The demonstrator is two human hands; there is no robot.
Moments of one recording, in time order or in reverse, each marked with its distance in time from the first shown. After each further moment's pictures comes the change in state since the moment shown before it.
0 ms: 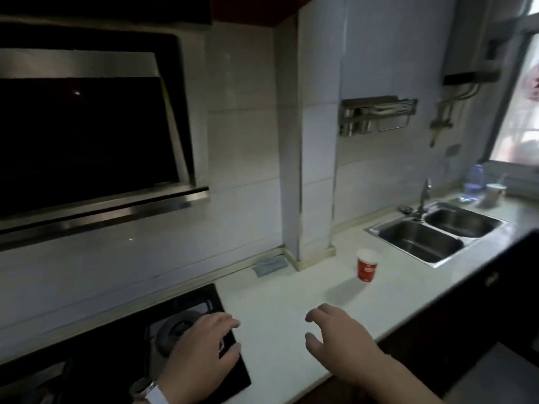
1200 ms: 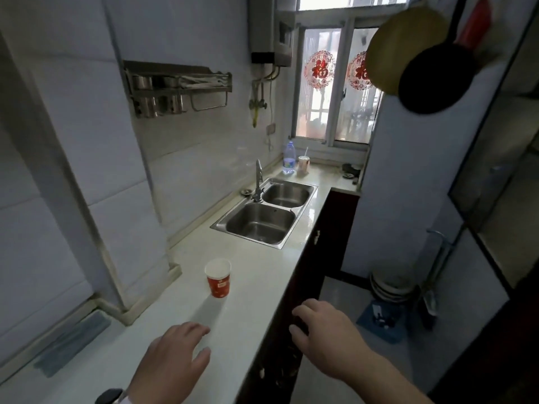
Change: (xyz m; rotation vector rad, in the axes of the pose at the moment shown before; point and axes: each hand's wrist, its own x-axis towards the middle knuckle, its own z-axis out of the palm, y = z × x) left_hand 0.281 0.134 0.206 -0.042 -0.333 0.428; right_hand 0.012 0.249 -0.052 -0.150 0.126 0.589
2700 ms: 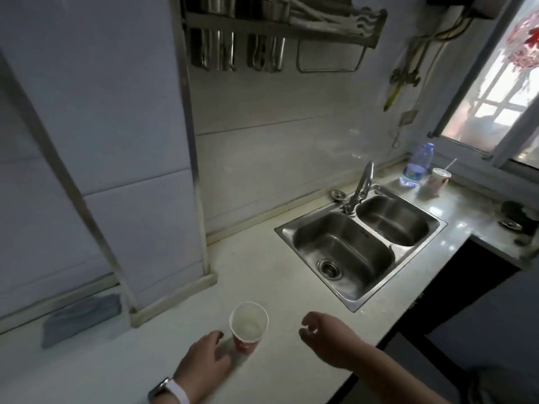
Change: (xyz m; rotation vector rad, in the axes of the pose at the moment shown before) left_hand 0.236 -0.110 0.163 -0.473 -0.065 -0.731; right_hand 0.390 0.079 0.110 0.127 -0.567 -0.112
